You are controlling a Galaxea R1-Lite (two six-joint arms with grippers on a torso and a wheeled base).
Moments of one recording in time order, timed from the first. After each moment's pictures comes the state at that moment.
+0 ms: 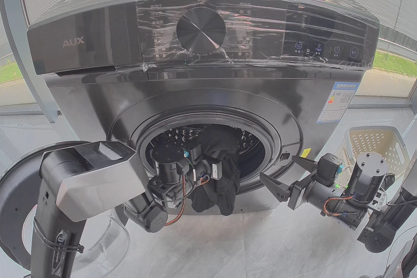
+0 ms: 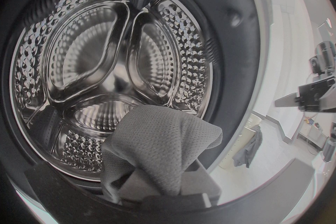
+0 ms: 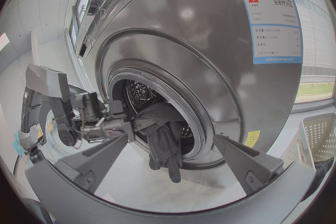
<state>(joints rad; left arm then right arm) -0.61 2.43 -0.98 -1.44 0.03 -0.07 0.63 1.87 -0.26 -1.49 -0.05 0.12</state>
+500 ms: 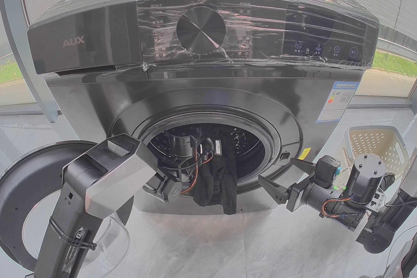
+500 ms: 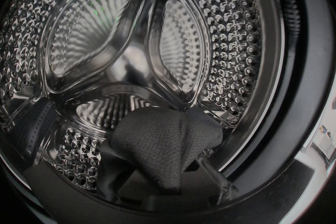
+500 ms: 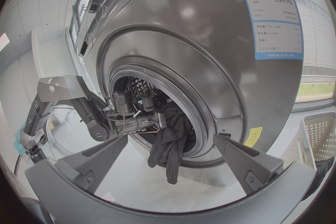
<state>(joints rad) -0.54 2.60 -1.47 -1.10 0.08 -0.11 0.64 1.88 -0.25 -1.49 -0.05 0.12</state>
